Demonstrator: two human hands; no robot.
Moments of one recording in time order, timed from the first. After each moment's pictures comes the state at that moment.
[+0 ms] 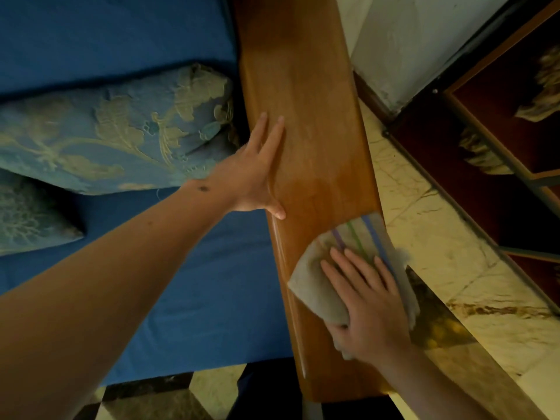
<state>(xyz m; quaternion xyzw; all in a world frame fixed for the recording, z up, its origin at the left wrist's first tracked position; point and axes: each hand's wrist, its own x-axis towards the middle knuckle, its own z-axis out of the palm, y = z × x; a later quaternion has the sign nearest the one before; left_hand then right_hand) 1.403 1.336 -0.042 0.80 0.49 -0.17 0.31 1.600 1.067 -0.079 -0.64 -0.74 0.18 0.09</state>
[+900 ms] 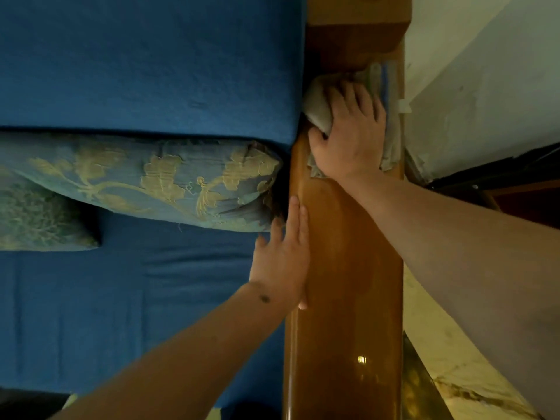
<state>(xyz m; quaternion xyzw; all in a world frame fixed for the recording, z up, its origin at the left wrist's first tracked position) 1.431 1.341 -0.032 0.74 0.56 -0.27 0.25 1.555 1.513 -0.071 -0.68 -0.72 0.06 0.13</state>
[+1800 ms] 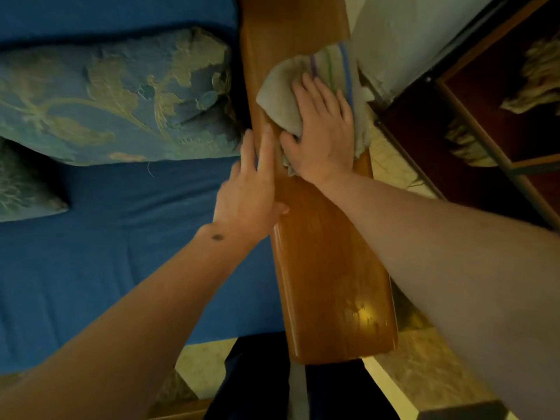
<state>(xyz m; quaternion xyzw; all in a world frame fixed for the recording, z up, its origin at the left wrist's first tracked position) 1.413 1.232 -0.033 0.76 0.61 -0.01 0.24 1.564 1.291 -0.079 -0.70 -0.69 0.07 0.14</state>
